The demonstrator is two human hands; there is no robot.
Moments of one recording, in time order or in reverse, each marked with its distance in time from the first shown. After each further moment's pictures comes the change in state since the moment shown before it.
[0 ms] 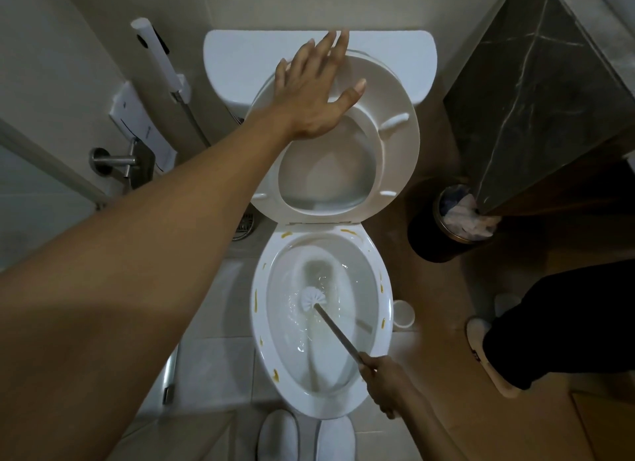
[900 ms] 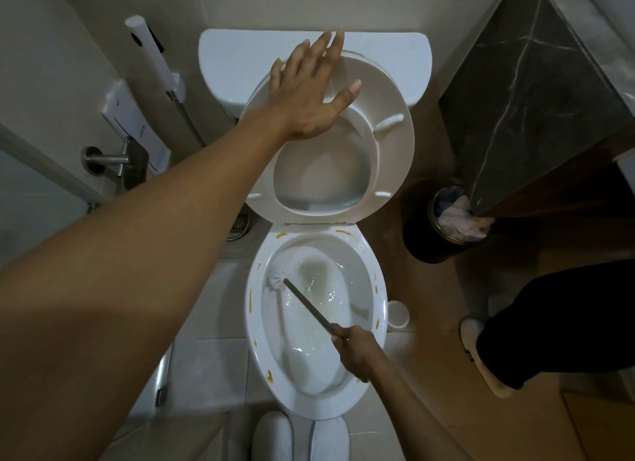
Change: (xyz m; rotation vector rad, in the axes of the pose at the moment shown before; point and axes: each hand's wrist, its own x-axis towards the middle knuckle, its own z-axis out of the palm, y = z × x) left_hand 0.000 0.001 0.001 -0.007 -0.001 -0.005; right_hand 0.032 -0.041 0.003 -0.199 0.064 -0.174
